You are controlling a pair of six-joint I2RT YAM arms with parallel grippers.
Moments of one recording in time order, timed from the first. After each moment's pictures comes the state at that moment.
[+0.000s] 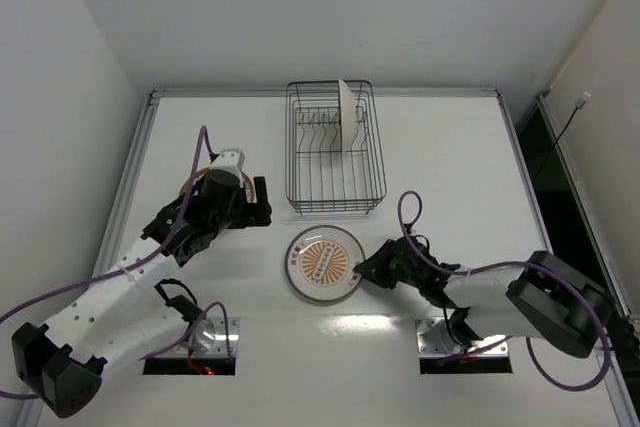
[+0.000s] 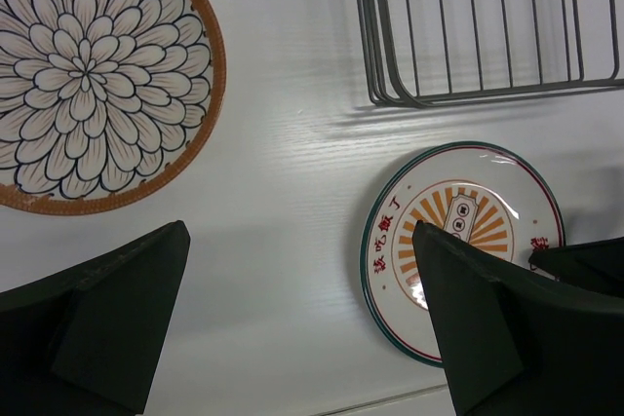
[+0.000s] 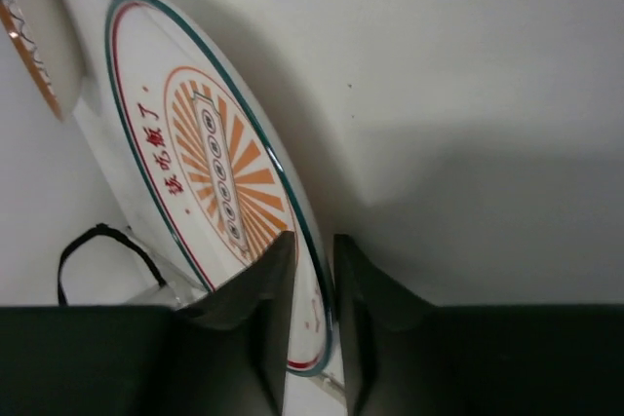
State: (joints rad) left arm -0.57 0.89 0.82 -0.61 -0.25 -0.49; right arm 0.78 1.25 0.06 0.51 -0.03 1.36
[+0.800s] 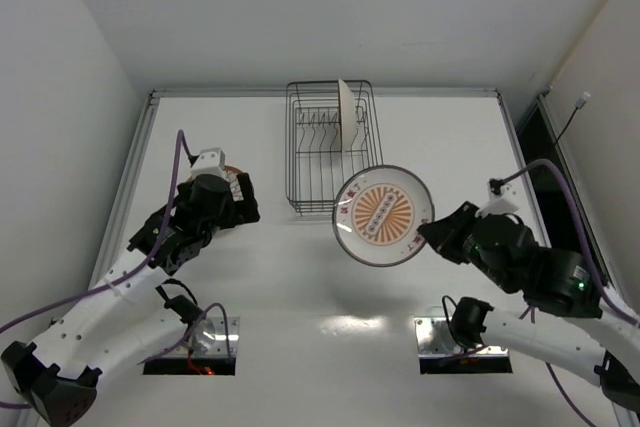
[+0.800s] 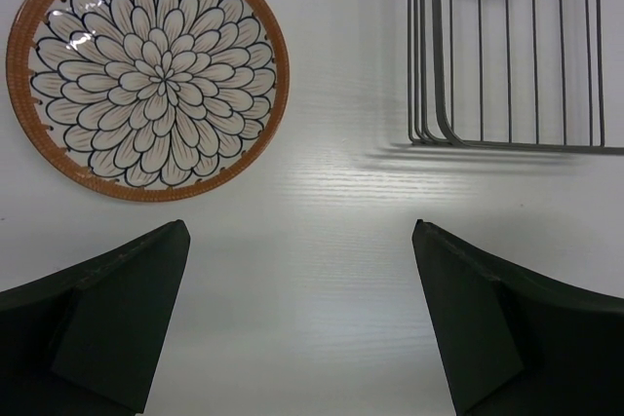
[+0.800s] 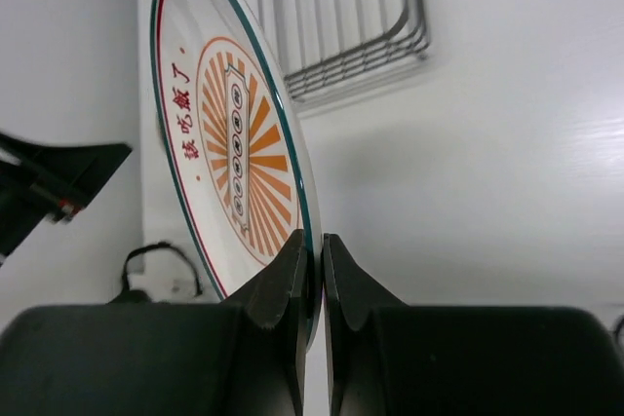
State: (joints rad) left arm -0.57 0.82 0.83 -0.67 -0.40 -0.56; right arm 0.99 0.54 0.93 -0.94 0.48 1.14
